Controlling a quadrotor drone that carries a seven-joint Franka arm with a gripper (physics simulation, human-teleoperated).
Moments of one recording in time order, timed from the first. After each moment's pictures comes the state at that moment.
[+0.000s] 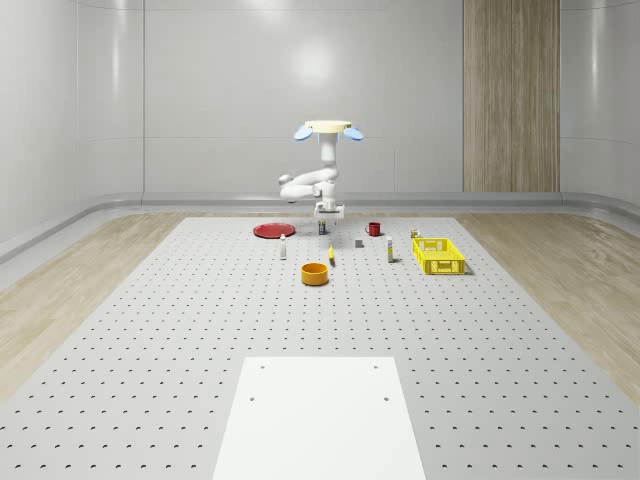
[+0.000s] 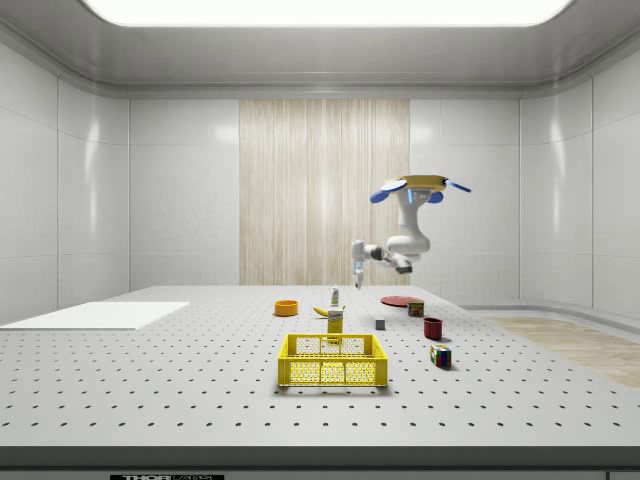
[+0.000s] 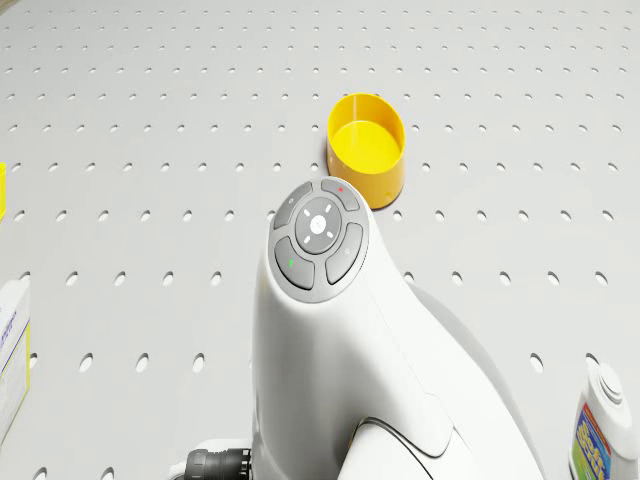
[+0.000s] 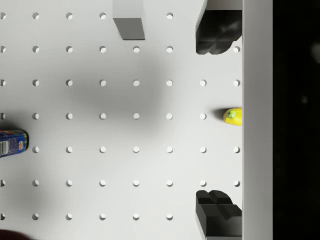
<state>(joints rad) -1.11 -1.26 1.32 -2.88 -1.89 1.33 1.63</state>
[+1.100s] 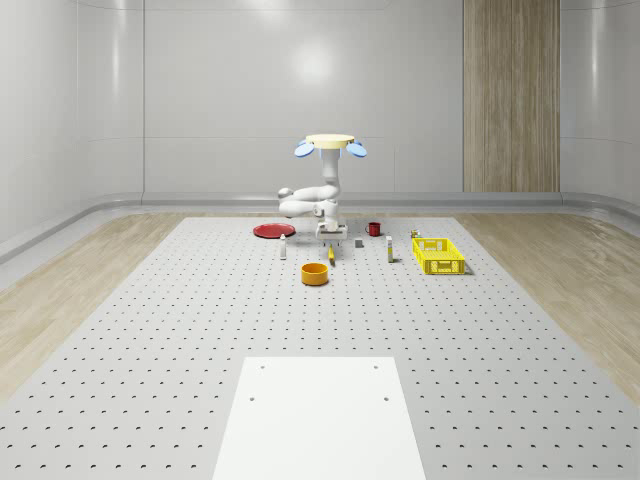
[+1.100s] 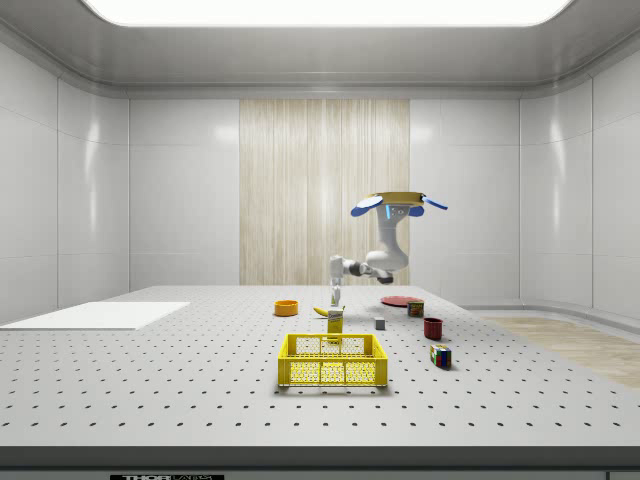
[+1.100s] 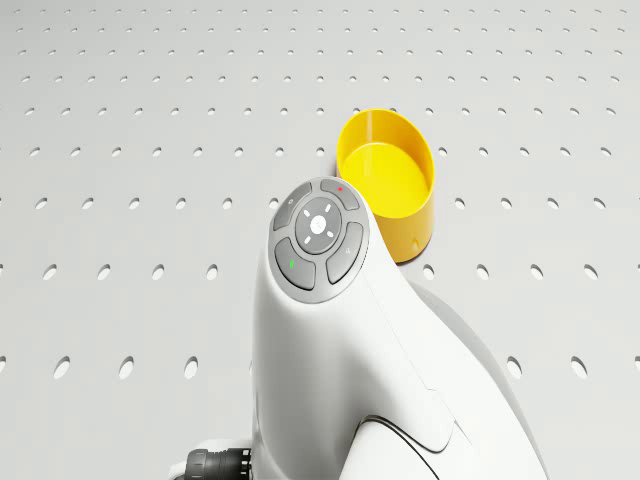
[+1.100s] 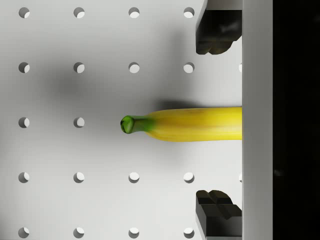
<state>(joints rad) -1.13 -1.34 1.34 -2.88 -1.85 1.41 1.66</state>
